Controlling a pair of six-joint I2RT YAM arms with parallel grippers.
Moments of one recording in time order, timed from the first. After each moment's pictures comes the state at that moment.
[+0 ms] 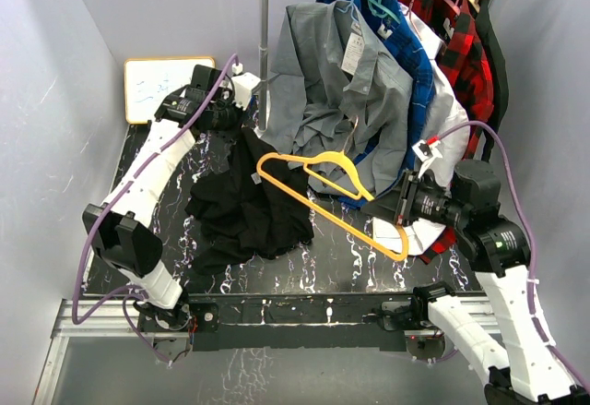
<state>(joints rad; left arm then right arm) -0.36 1.65 1.74 -0.94 0.14 0.25 0.23 0.67 1.03 -0.78 -0.72 0.55</state>
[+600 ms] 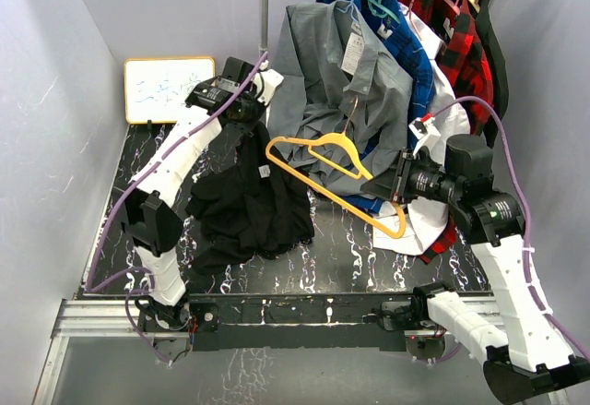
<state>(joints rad) -0.45 1.84 1.93 -0.98 -0.04 0.27 0.23 0.85 1.17 -0.79 -0.63 0.48</state>
